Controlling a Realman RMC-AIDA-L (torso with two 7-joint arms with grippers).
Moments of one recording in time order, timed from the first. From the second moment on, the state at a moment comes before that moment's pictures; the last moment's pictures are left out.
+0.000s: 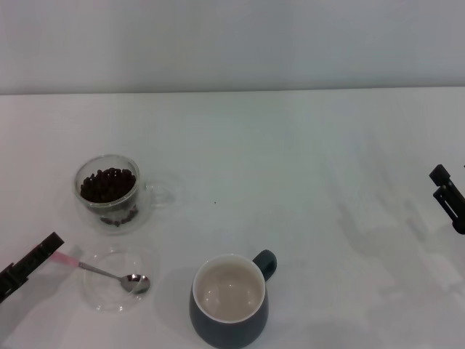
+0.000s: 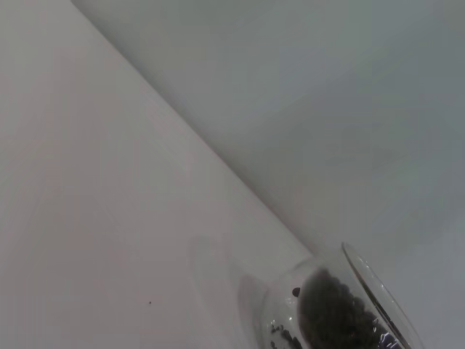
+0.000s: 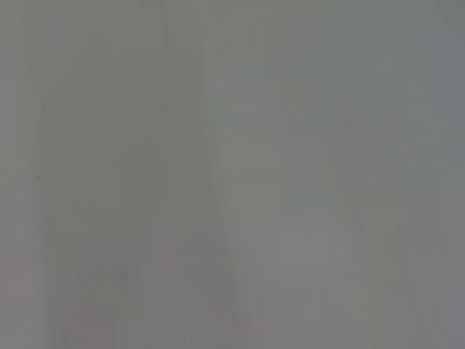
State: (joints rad) left arm -0.28 -2.04 0.19 0.16 -1.20 -1.34 1.67; right arm 0.22 2.01 -0.06 0.13 -1.63 -1.50 0.40
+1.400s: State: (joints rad) left arm -0.28 -2.04 0.19 0.20 -1.20 -1.45 1.75; right arm 0.21 2.01 -0.06 0.15 -1.62 -1.46 0.40
